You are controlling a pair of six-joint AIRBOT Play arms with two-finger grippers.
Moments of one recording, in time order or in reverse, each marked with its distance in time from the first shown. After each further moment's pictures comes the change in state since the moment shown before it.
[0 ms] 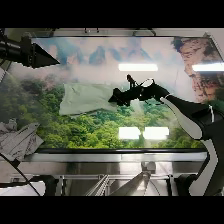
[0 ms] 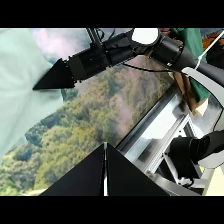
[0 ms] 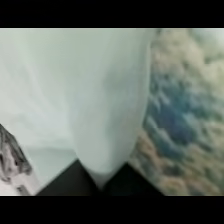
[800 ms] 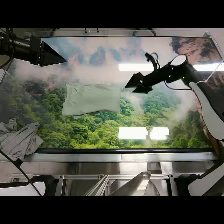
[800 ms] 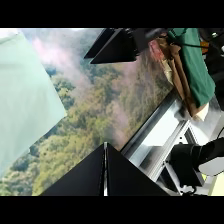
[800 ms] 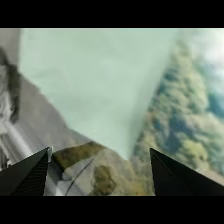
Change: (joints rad) left arm -0.050 -0.008 0.000 0.001 0.059 0.000; right arm -0.223 0.133 0.104 -0.219 0.340 -0.050
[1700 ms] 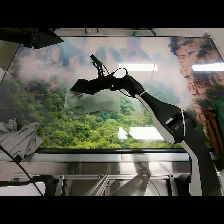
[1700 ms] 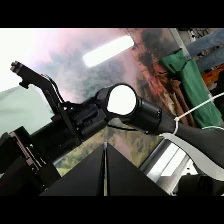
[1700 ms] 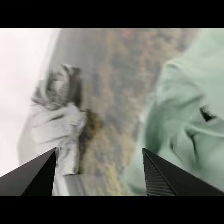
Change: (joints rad) left arm -0.034 -0.028 0.193 0.003 0.063 -0.082; right arm 0.455 -0.333 0.483 0.346 -0.313 -0.167
